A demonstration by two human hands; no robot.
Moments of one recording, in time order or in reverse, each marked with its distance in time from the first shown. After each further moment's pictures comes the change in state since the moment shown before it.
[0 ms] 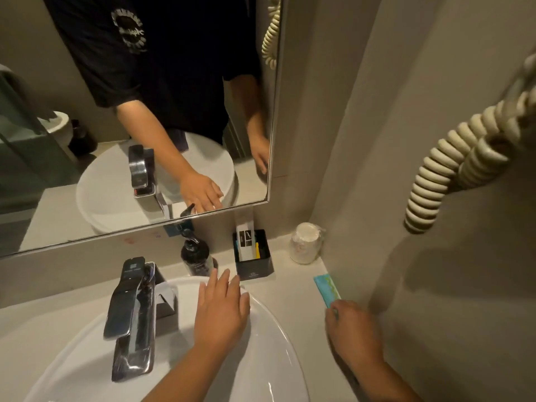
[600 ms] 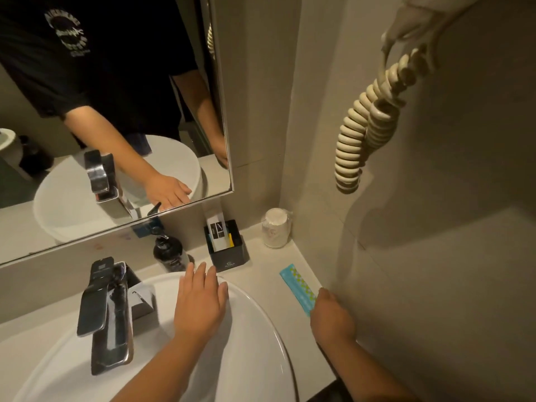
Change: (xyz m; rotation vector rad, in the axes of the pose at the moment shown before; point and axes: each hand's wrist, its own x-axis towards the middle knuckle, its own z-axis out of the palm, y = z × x) left_hand -0.004 0.000 -0.006 0.055 -0.014 0.072; right_hand -0.024 0.018 0.034 -0.046 -0.133 0.197
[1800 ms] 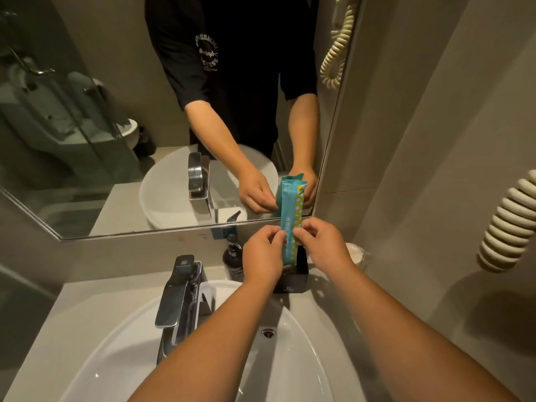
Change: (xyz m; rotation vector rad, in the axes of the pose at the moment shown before) left_hand 0.088 0.037 -0.091 -0.866 0.330 -0.362; right_hand 0.073 -0.195 -0.126 0.905 -0.087 -0.639
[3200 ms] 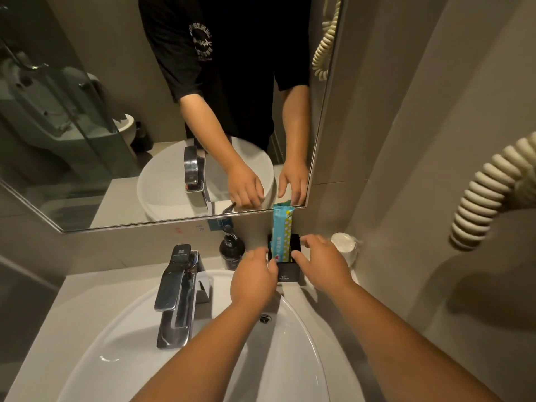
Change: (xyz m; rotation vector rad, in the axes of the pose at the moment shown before) left_hand -0.037 -0.044 -0.003 0.529 -0.143 0.078; right_hand -0.037 0.041 -0.003 -0.613 -0.025 -0.015
